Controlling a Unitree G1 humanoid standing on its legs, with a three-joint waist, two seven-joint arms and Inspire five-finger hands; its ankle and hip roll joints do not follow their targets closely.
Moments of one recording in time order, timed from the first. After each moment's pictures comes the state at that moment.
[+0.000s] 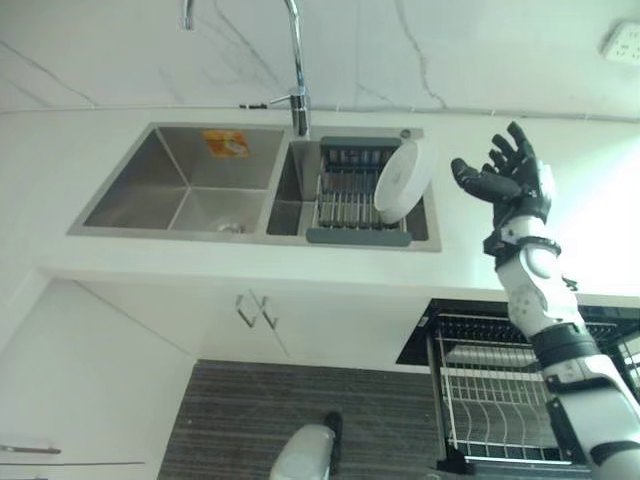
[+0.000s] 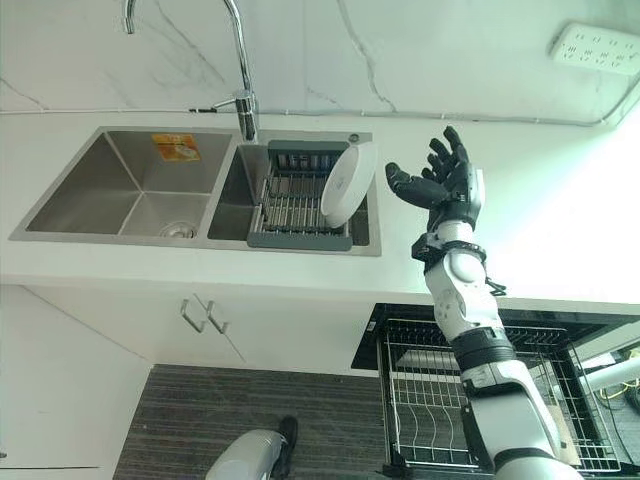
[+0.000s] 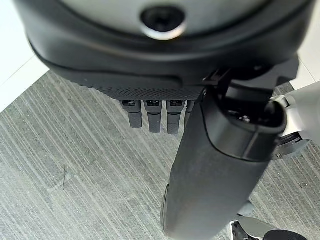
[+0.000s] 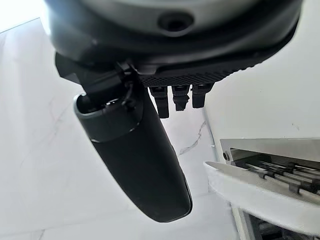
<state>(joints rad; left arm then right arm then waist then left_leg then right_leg) 0.09 0.27 -0.43 1.13 0.20 0.12 -0.16 -0.71 -0.53 0.15 0.55 0.76 -0.17 -0.25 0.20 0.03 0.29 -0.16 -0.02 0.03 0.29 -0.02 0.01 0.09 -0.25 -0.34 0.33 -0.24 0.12</state>
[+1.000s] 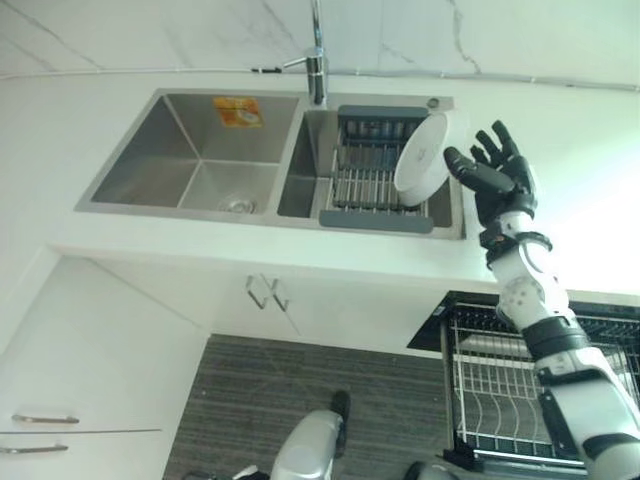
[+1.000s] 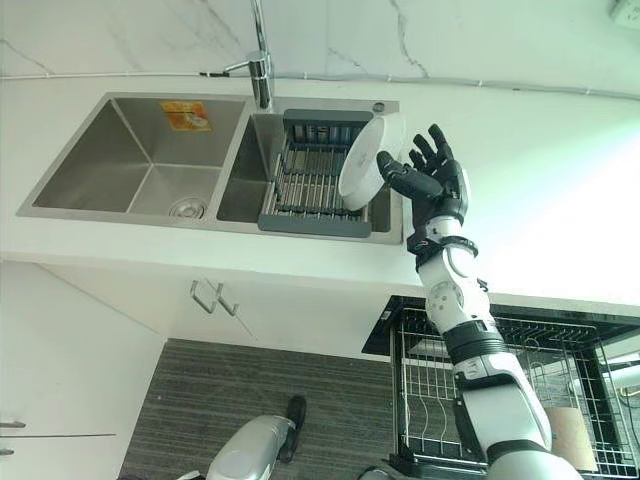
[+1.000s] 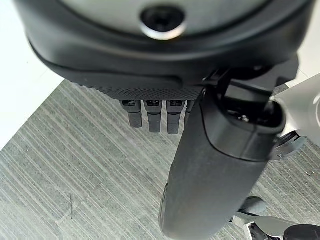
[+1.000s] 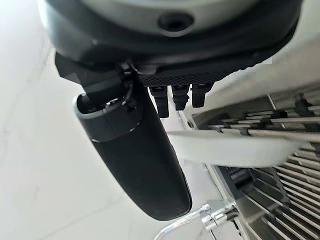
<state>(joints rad) 0.03 0.33 -0.54 1.09 0.28 0.04 -0.12 -0.73 -0.48 0.17 0.55 0.96 -0.17 -0.14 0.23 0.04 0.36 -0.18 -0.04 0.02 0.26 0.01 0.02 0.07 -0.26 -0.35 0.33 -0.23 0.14</state>
